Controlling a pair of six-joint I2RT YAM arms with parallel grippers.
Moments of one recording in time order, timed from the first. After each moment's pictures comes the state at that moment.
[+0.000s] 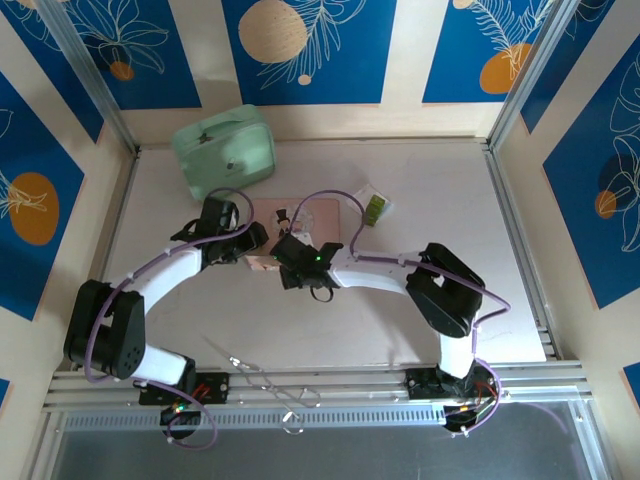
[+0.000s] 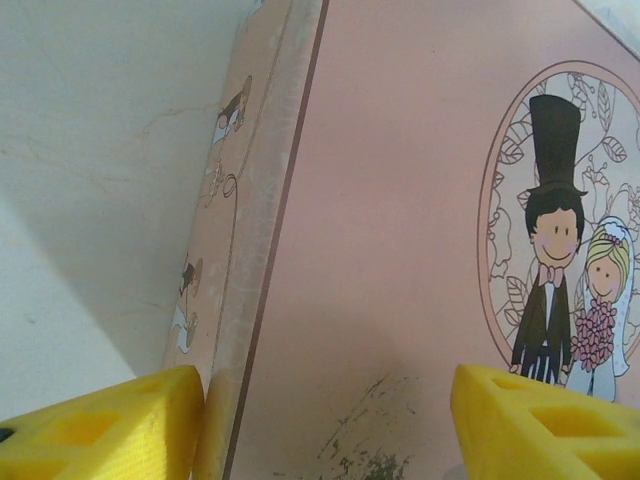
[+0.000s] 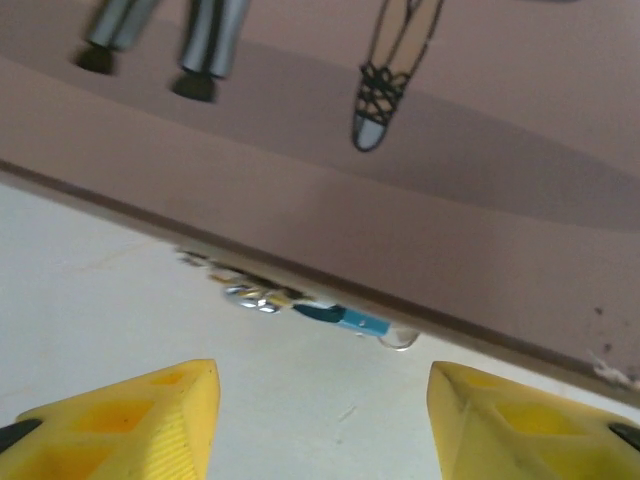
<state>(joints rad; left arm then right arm) -0.32 1.43 0.84 -0.30 0.19 -0.71 1.02 1.87 1.25 -0.51 0.27 0.68</state>
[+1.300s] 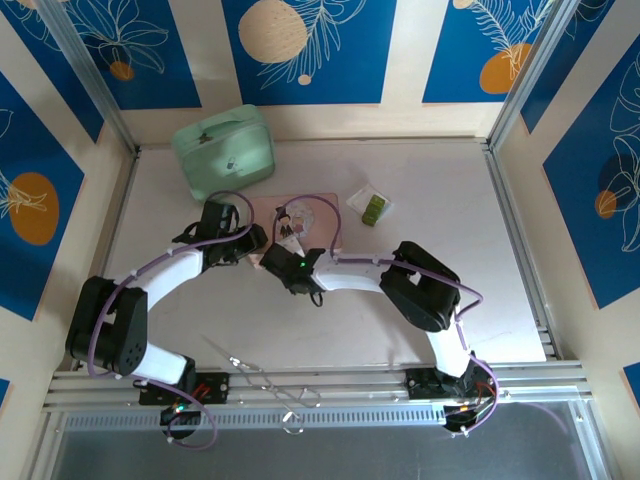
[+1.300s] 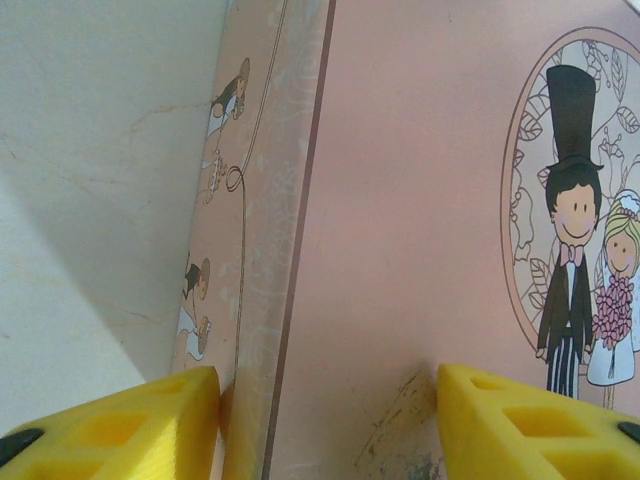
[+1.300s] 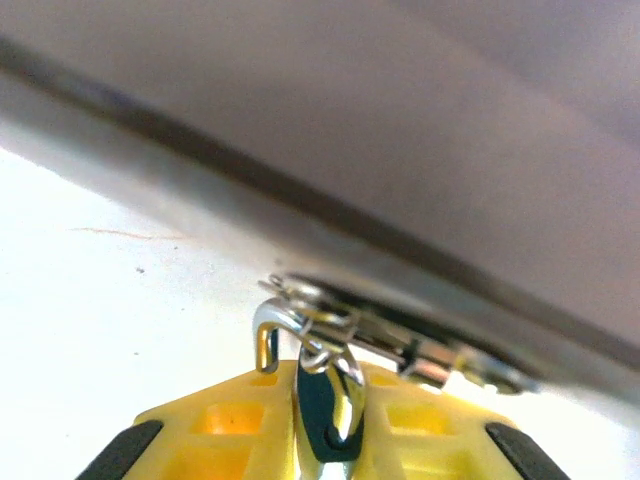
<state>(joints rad) -0.31 1.45 0.80 -0.23 0.21 -0.73 1.05 2.01 1.33 -0.54 0.48 0.45</state>
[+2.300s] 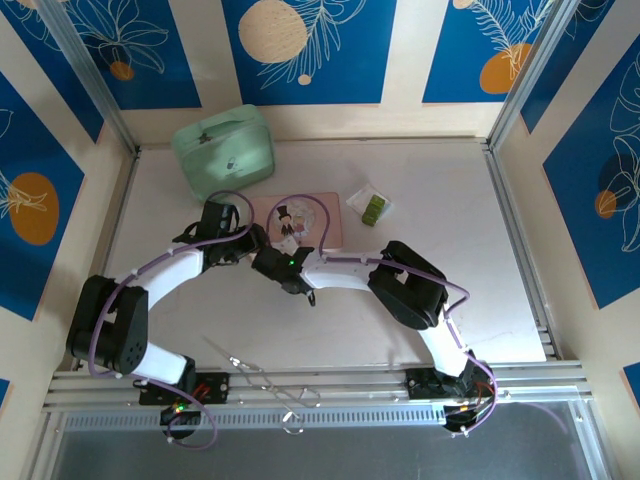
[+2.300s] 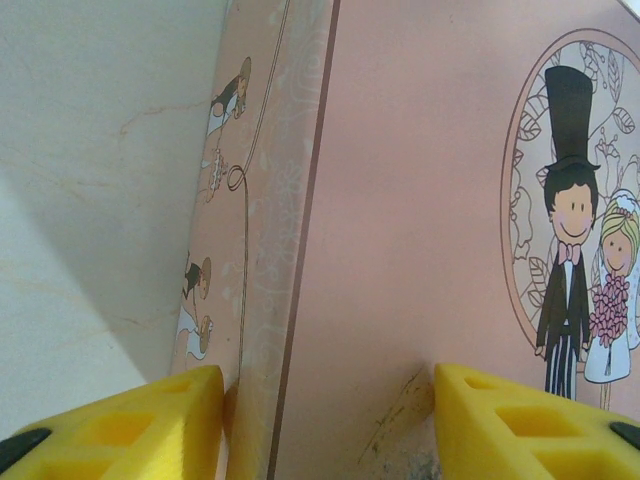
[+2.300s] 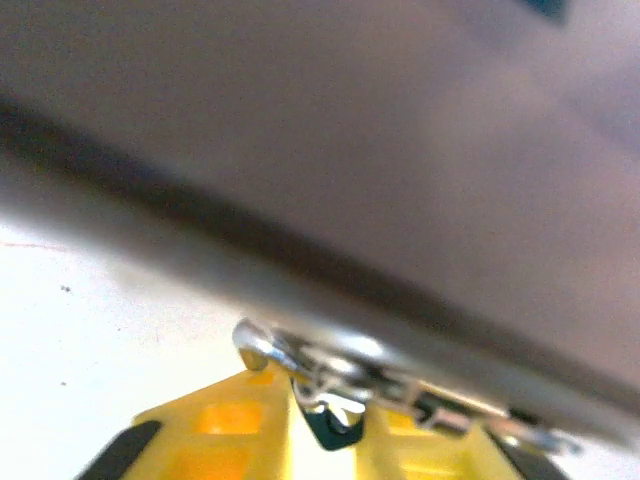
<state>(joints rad) -0.31 1.46 0.80 -0.22 0.22 -0.73 1.07 2.09 1.43 -0.67 0.58 0.46</state>
